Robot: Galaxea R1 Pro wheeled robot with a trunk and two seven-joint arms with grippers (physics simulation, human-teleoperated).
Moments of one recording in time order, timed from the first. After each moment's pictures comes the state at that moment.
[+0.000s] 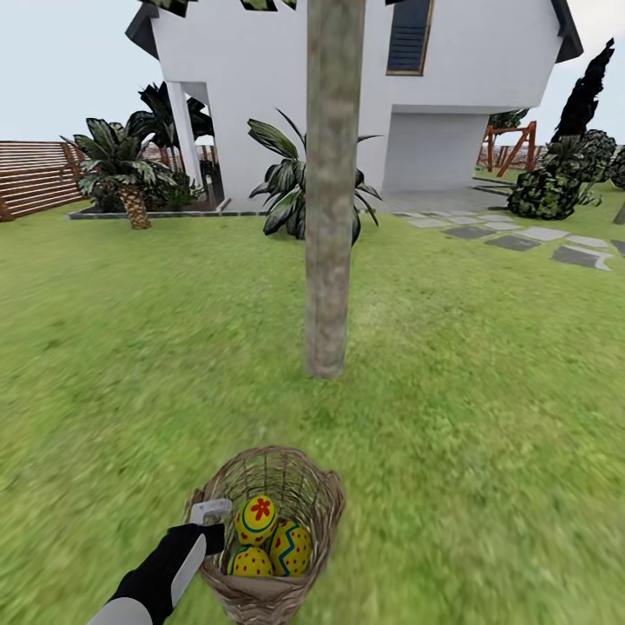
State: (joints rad) left arm -0.51 -0.03 0.03 -0.54 0.15 0.42 0.20; right arm -0.22 0.01 0.00 0.04 0.00 -0.11 -0.17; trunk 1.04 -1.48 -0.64
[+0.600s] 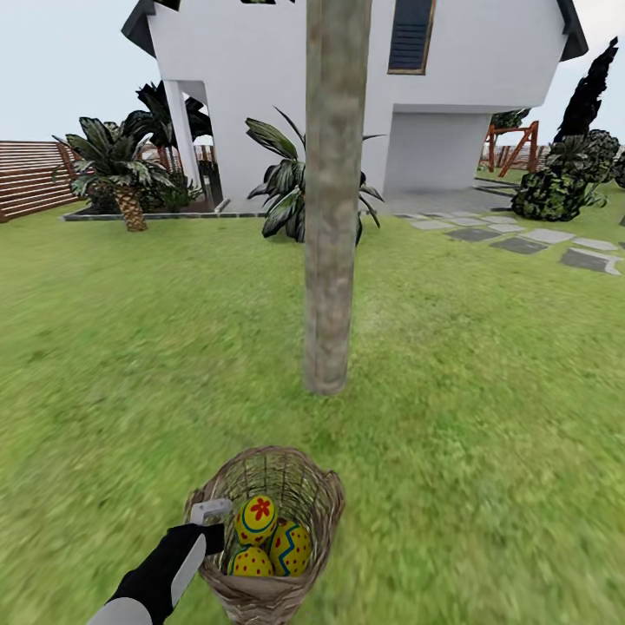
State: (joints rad) left arm -0.51 -0.03 0.03 -0.54 0.15 0.42 0.20; right arm -0.23 0.00 0.00 -0.03 0.00 -0.10 -0.17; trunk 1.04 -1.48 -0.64
